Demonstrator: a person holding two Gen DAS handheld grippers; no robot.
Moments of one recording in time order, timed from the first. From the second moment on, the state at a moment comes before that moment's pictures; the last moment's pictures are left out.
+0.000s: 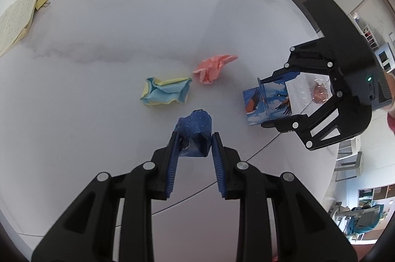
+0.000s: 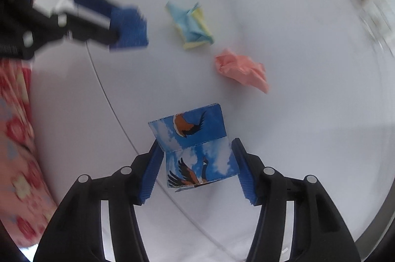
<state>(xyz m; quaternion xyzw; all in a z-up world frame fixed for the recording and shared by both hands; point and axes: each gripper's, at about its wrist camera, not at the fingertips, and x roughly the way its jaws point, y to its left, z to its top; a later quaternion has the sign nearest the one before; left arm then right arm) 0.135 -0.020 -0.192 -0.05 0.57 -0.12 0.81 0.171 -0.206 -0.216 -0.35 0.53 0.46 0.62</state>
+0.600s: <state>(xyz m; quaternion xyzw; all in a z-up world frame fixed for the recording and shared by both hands) 0.048 -0.195 -0.152 0.06 0.55 -0.31 0.78 -0.060 -0.421 -0.148 0.04 0.54 0.17 0.82</state>
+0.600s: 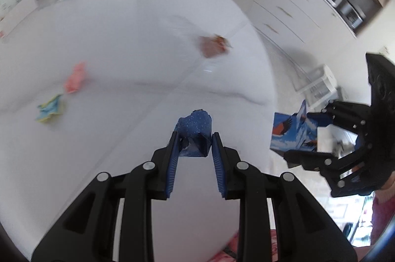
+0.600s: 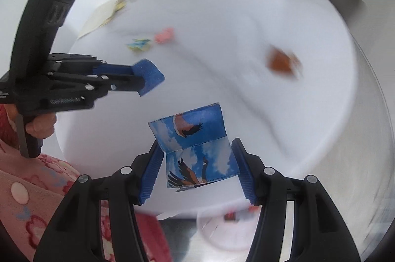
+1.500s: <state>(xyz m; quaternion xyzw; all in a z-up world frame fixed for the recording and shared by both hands) -0.070 -0.325 -0.156 0.17 0.55 -0.42 0.70 -0.184 -0.530 -0.220 0.15 0.55 -0.05 0.82</state>
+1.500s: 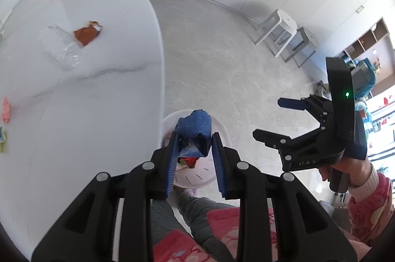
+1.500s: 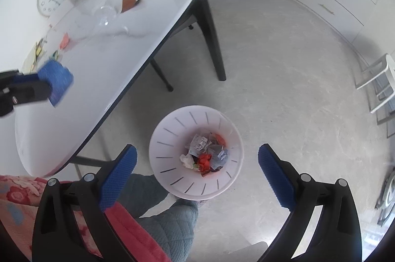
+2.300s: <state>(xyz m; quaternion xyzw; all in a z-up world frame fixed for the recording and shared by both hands) -0.018 -0.265 -0.127 0.13 0.54 -0.31 0.77 -0.141 -0.496 -0.172 0.12 0.50 -0.01 0.85</state>
